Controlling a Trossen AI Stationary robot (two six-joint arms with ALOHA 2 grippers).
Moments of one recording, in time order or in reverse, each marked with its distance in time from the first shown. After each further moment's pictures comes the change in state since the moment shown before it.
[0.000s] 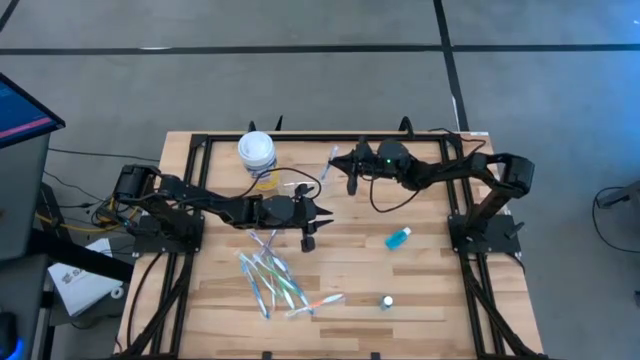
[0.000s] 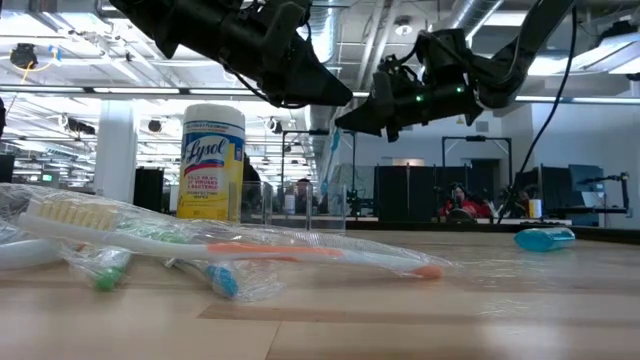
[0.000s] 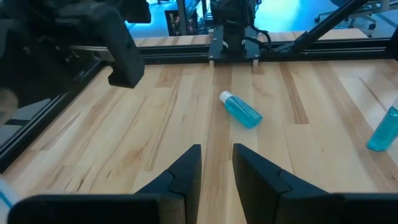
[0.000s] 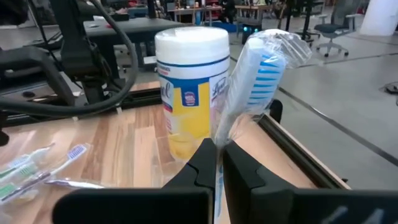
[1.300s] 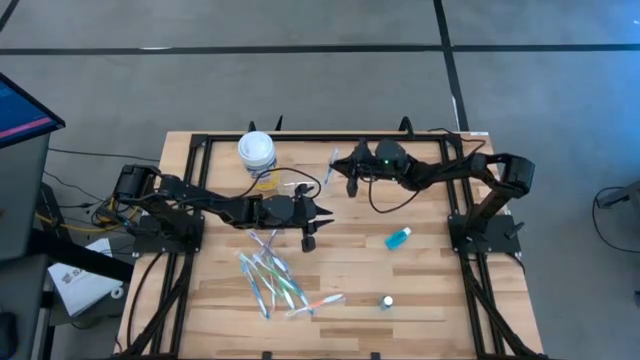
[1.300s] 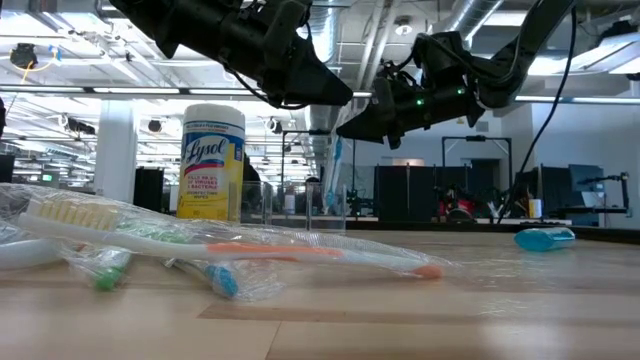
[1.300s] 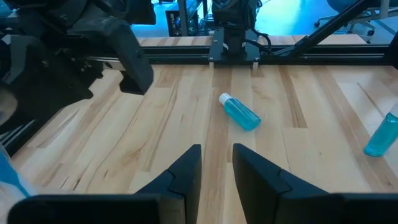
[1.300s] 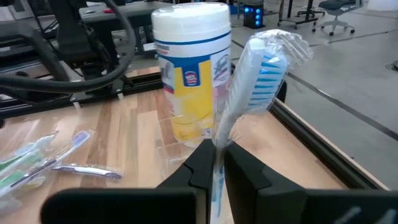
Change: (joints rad) left arm 0.000 0.000 0.000 0.005 0.001 -0.026; right arm 0.011 0.000 0.000 -0.067 0.000 0.031
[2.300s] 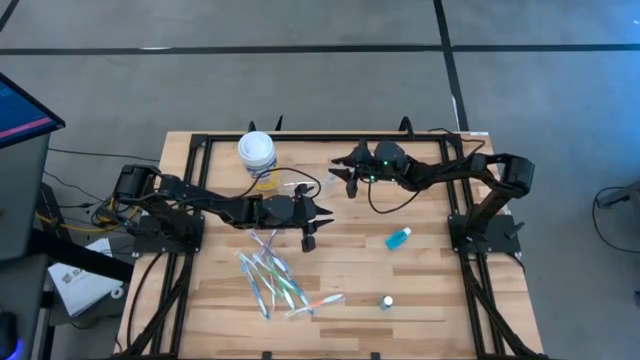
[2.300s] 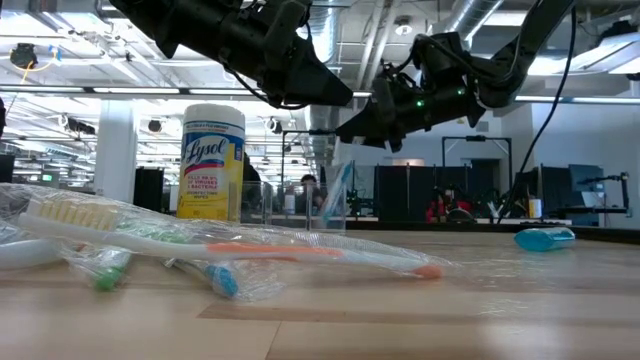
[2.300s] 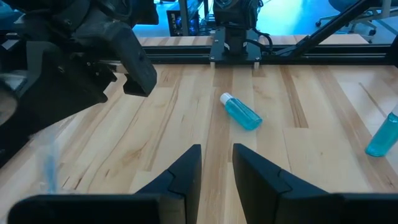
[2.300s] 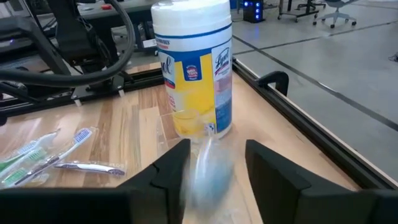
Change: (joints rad) left arm 0.000 0.000 0.000 -0.001 -0.004 0.000; right arm 0.002 0.000 0.000 -0.028 0.013 0.018
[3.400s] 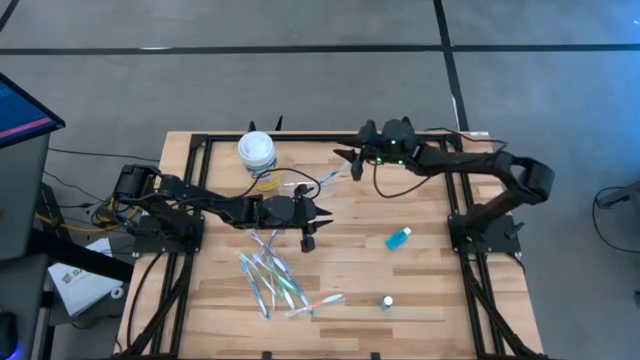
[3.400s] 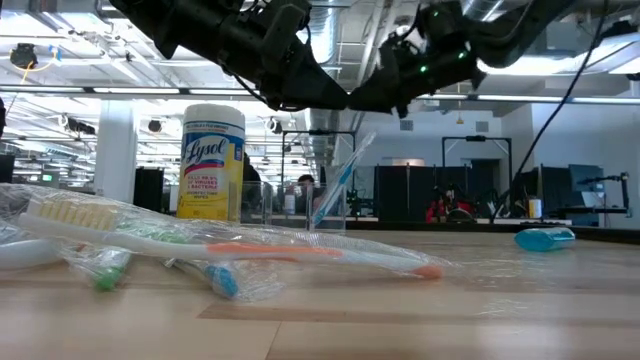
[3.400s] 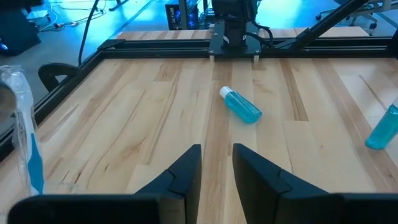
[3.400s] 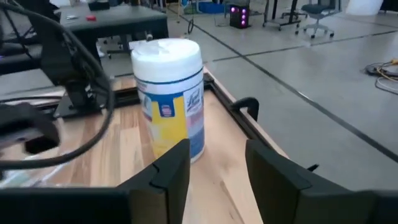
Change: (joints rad) left arm 0.000 0.000 0.000 -0.023 0.004 0.000; right arm -0.073 -0.181 0.144 -0.338 -0.021 -0.077
